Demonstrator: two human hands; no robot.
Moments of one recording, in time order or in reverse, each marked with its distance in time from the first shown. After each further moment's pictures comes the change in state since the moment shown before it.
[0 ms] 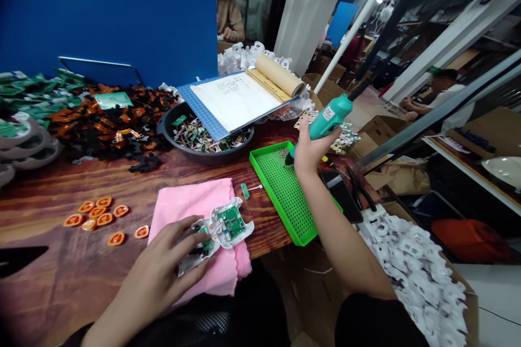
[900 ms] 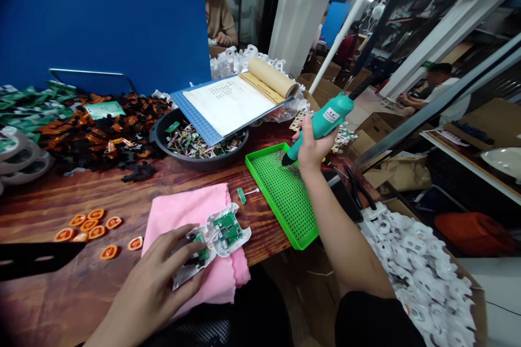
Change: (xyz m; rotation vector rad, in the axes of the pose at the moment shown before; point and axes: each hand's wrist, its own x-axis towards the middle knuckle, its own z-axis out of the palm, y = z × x) left_hand -0.002 -0.001 -0.001 0.027 -0.020 0.037; right_hand 0.010 -0.010 0.001 0.271 -0.173 0.047
